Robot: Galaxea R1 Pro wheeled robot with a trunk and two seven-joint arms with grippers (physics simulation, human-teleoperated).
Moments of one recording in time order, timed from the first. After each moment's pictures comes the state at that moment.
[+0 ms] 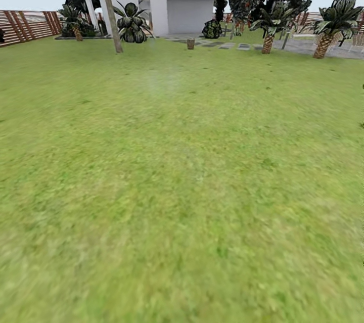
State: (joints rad) left arm 0.01 0.00 0.01 -0.01 0.01 -0.01 0.00; right arm -0.07 0.02 0.00 -0.03 0.01 -0.10 0.00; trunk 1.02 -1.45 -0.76
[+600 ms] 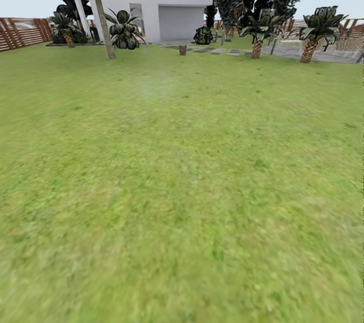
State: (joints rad) left arm 0.01 0.00 0.01 -0.01 0.01 -0.01 0.00; right arm -0.07 0.02 0.00 -0.03 0.01 -0.10 0.00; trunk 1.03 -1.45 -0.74
